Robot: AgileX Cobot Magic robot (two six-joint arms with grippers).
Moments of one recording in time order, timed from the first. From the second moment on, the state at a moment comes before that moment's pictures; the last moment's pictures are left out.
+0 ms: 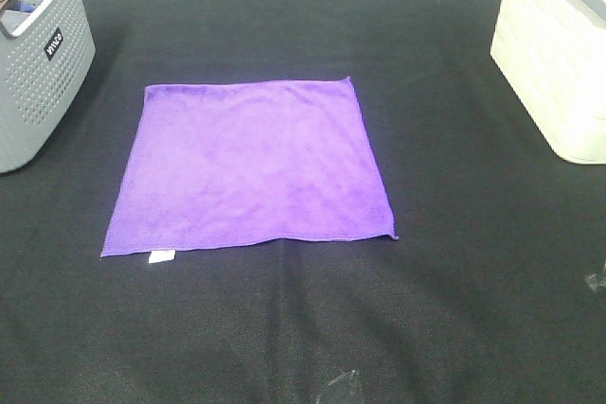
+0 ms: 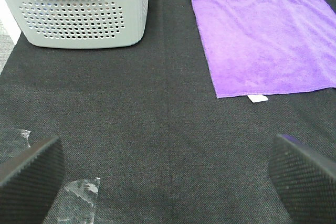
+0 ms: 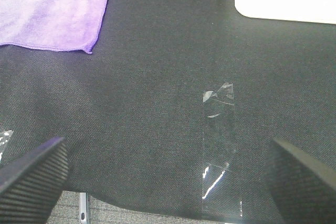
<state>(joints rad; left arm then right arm) 0.05 0.00 -0.52 -0.08 1.08 0.02 0.05 0.00 -0.45 0.03 1.10 -0.06</state>
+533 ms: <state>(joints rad) 0.05 0.00 -0.52 -0.08 1.08 0.02 0.05 0.00 -0.45 0.03 1.10 -0.06</state>
